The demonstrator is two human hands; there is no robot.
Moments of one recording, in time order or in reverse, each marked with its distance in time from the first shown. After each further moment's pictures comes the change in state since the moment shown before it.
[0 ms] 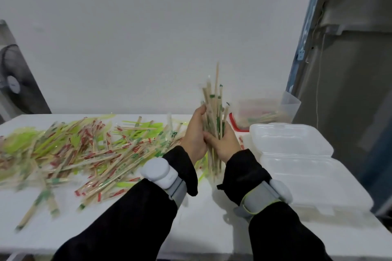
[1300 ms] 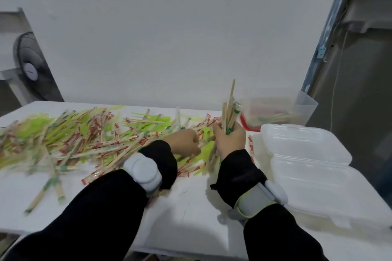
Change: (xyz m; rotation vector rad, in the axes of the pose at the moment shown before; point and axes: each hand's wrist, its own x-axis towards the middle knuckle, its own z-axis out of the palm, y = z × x) left_hand 0.007 0.026 -0.074 1.819 -0.134 -0.178; right_hand 0.011 0.007 0.022 -0.097 0.337 0.099
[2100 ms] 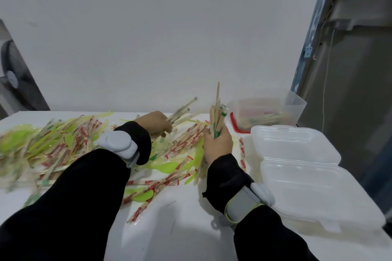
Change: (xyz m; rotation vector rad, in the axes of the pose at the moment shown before) left_hand 0.035 -0.038 -0.055 -0.342 0.104 -0.179; right_hand 0.005 0.002 0.001 -0.063 -0.011 -0.015
